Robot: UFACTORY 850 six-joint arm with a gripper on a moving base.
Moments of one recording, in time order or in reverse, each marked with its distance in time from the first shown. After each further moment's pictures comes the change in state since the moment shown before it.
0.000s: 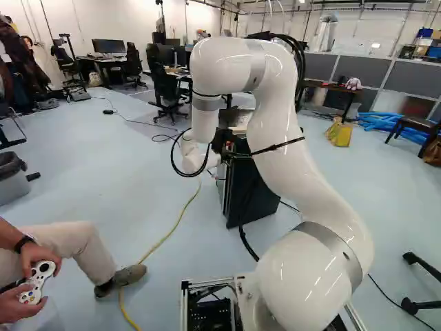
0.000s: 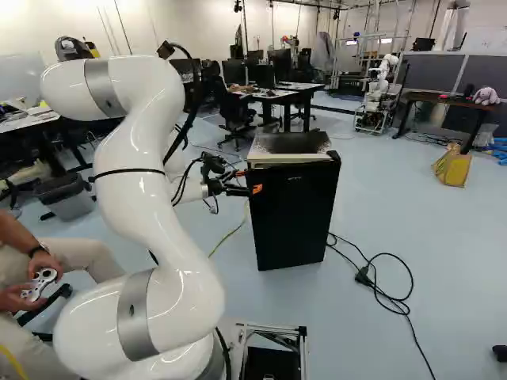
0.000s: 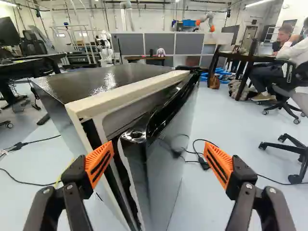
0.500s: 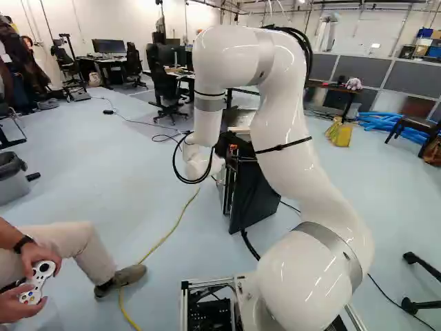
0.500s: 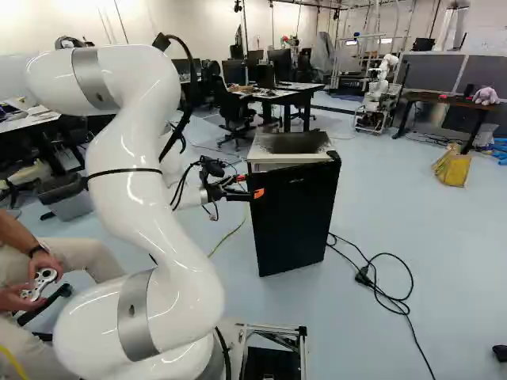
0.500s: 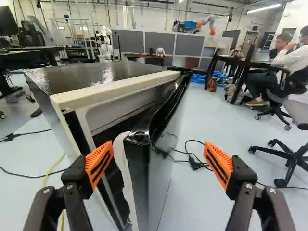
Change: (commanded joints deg) arm 0.0 3.2 6.3 0.0 0.8 0.0
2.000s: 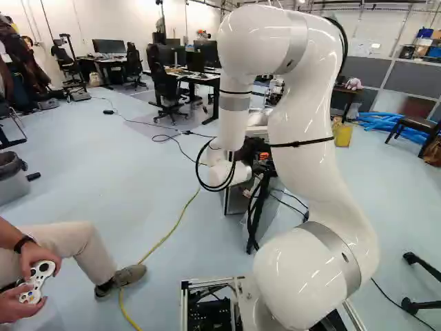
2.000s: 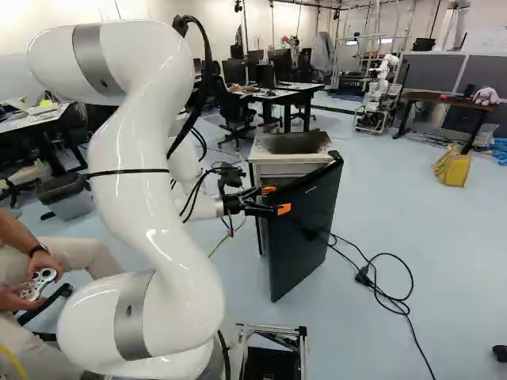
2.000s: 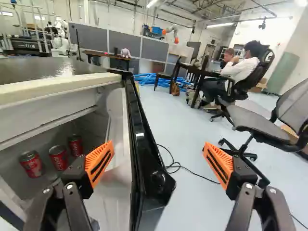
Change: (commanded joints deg) arm -9.3 6.3 13.0 4.2 4.0 0.0
